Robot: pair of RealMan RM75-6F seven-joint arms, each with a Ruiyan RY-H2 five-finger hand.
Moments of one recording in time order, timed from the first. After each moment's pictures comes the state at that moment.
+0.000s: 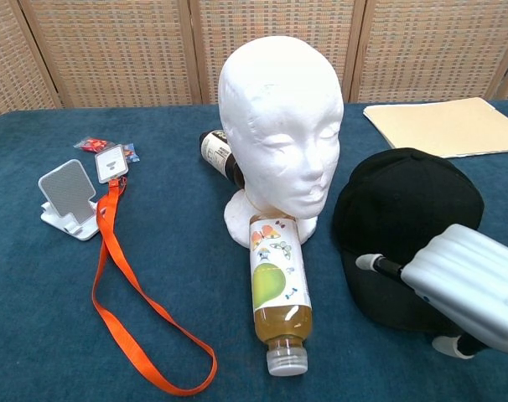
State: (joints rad) left arm 0.00 -0.93 0.01 -1.86 1.68 1.62 0.00; right arm 0.27 -1.67 0.01 -1.44 -1.72 1.16 -0.81
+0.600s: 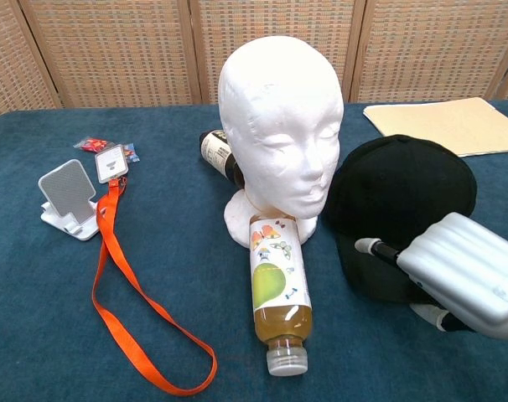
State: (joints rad) left arm 0.00 -0.93 0.01 -1.85 1.68 1.62 -0.01; right arm 0.29 -1.74 0.02 -1.30 -1.74 1.26 -0.77
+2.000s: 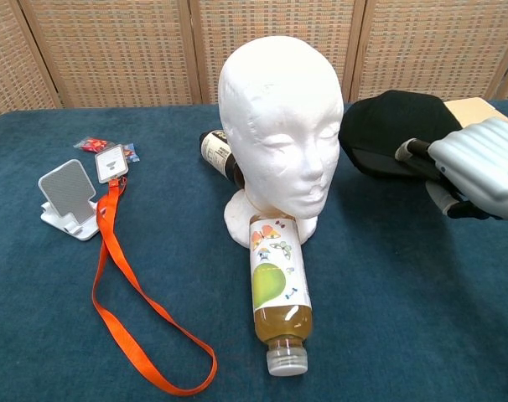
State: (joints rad) left arm -0.01 -0.93 0.01 -1.86 1.67 1.60 0.00; right arm 0.39 -1.74 0.21 -1.26 -1.54 1.30 -0.71
